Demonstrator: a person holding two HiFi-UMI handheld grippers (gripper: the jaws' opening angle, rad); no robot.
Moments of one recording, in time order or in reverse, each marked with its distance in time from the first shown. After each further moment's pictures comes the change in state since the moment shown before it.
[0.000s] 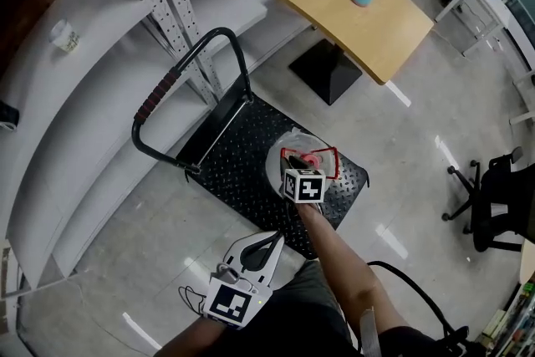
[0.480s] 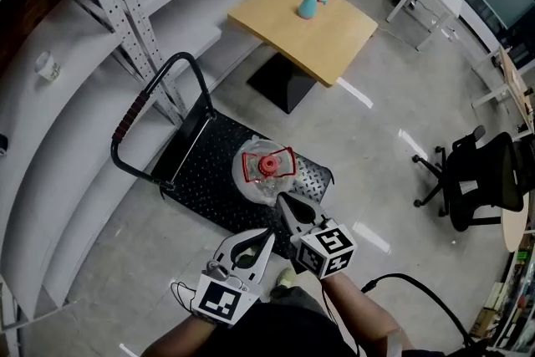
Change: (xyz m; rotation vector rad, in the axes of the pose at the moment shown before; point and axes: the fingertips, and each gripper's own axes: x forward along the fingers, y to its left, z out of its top) left arm -0.022 -0.067 0.088 0.053 -0.111 -0.142; right arm -0.294 0.084 0.070 -0.054 -0.346 0.153
